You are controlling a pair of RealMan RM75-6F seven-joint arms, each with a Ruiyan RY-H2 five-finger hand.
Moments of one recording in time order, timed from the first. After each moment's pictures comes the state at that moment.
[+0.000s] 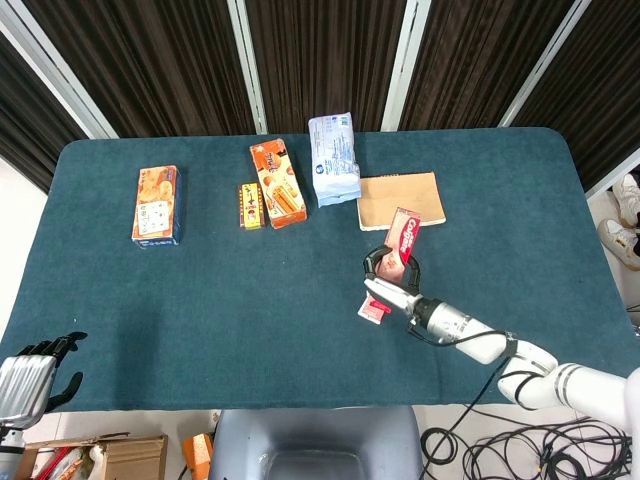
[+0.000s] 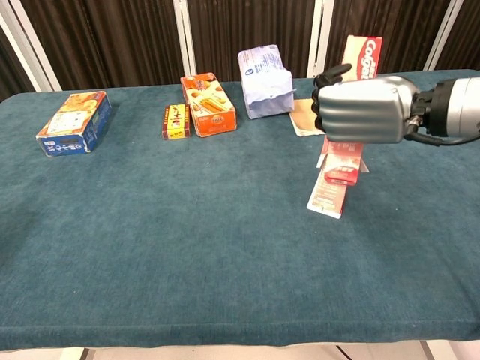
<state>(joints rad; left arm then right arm) -0.08 -1.05 0.03 -1.72 1.51 1.43 0.18 0.86 -1.34 0.05 -1.34 -1.73 0.82 -1.62</state>
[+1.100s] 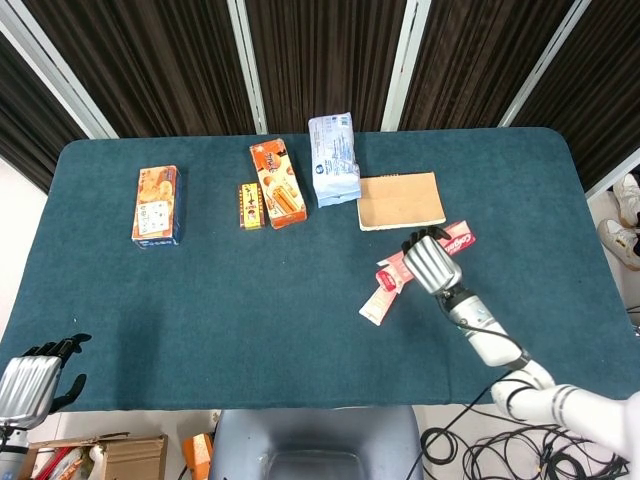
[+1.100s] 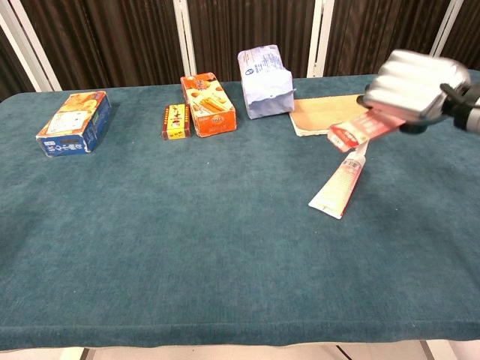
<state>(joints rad) -0.08 -1.05 0.03 -1.73 1.50 1.40 0.20 0.70 -1.51 0.14 -1.21 -1.38 0.98 -1.08</state>
